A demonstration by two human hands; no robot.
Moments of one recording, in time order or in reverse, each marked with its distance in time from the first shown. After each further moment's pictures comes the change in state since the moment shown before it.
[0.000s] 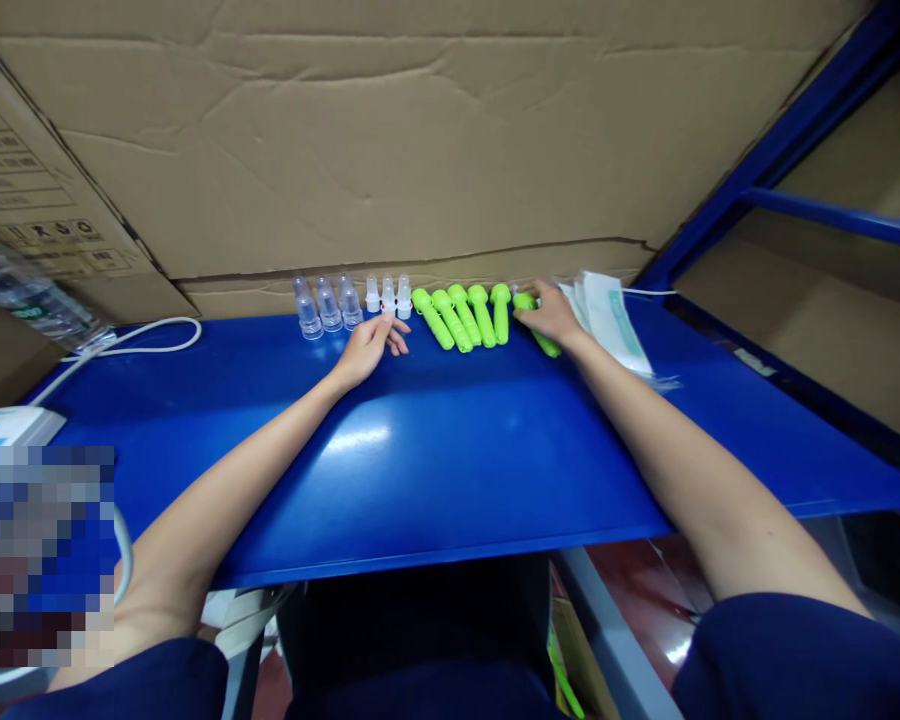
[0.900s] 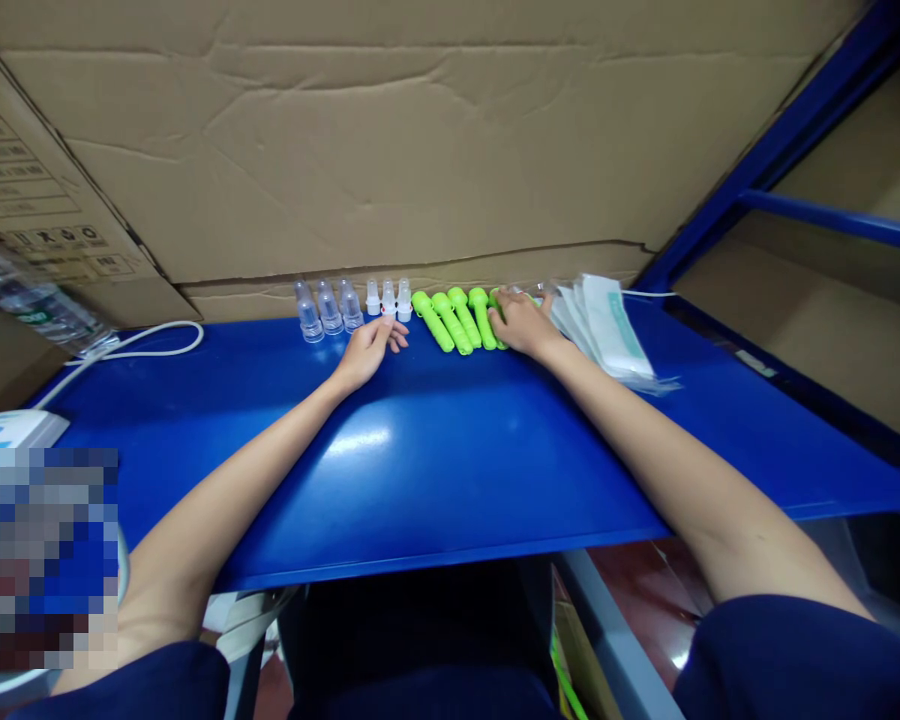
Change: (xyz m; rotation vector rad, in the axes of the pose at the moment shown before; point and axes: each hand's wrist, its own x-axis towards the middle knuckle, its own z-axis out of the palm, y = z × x) left_hand 0.001 -0.006 -0.003 0.079 0.024 0.072; right_hand -0.021 -0.051 0.011 -0.286 -0.101 -0.201
